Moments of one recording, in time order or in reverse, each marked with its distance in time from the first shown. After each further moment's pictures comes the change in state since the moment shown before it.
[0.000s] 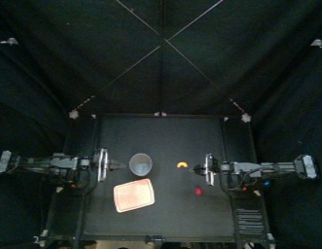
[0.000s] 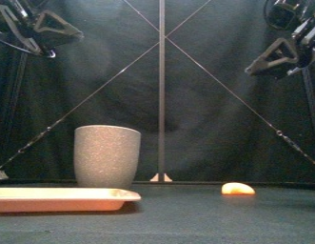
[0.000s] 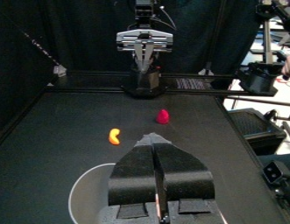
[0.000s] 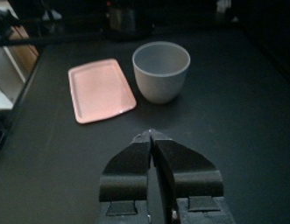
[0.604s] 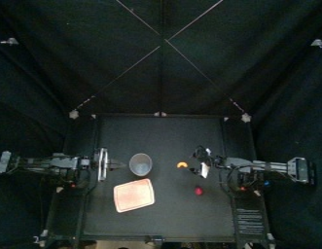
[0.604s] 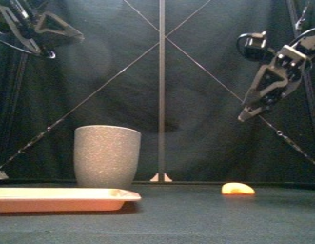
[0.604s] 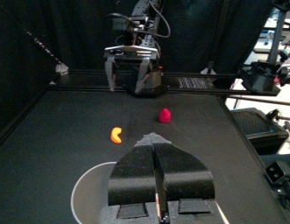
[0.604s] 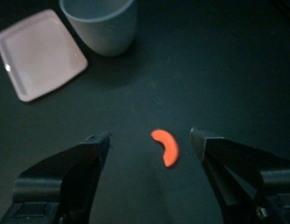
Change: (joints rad) left arm 0.012 0.000 0.002 0.000 0.003 0.000; right arm -0.181 0.215 -0.048 0.080 0.103 -0.003
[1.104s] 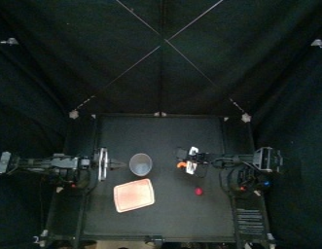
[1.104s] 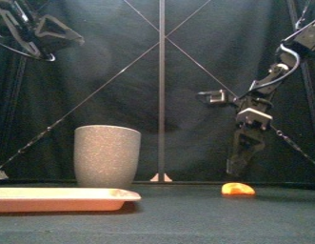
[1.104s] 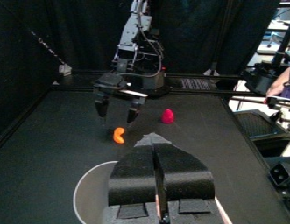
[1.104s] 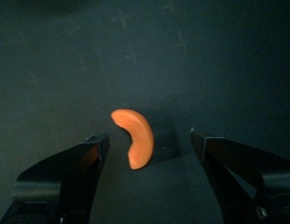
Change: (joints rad) left arm 0.011 0.000 0.029 0.000 -0.034 0.000; right arm -0.069 0.529 -0.198 -0.179 0.087 -0.011
